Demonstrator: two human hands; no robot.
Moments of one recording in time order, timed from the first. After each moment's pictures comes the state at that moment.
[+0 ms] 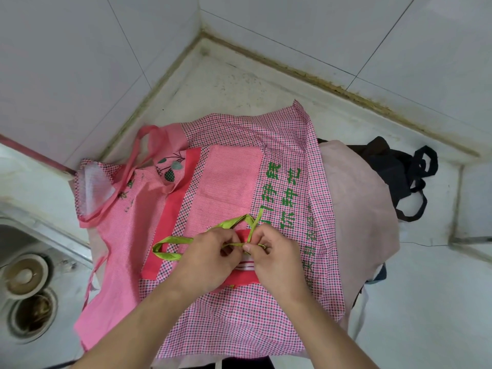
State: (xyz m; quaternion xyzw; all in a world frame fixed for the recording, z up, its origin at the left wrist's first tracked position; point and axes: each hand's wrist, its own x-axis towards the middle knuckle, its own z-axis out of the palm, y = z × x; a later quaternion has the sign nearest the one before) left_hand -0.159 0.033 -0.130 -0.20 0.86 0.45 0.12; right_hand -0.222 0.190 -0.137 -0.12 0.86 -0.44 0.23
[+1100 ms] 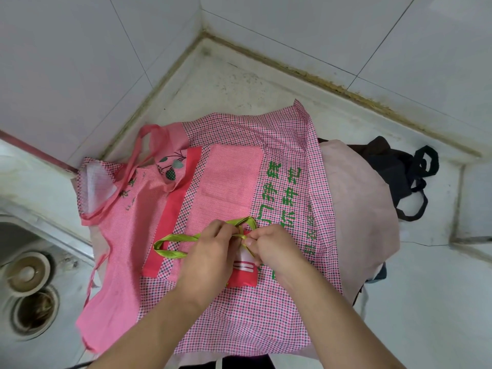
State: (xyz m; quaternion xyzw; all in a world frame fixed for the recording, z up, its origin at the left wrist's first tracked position) left_hand -0.148 0.047 -0.145 -0.18 0.92 0.36 -0.03; right_hand -0.251 0.168 -0.125 0.09 0.78 -0.42 0.46
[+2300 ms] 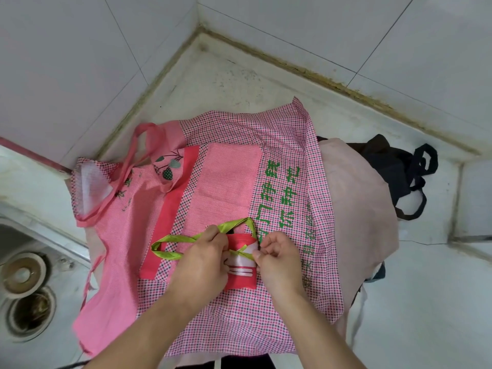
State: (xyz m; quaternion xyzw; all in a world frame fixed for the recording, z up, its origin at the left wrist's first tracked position) left_hand -0.139 0.038 -0.152 -0.16 0.92 0.34 0.05; right_hand -0.214 0.190 -0.158 0.13 0.81 -0.49 0.29
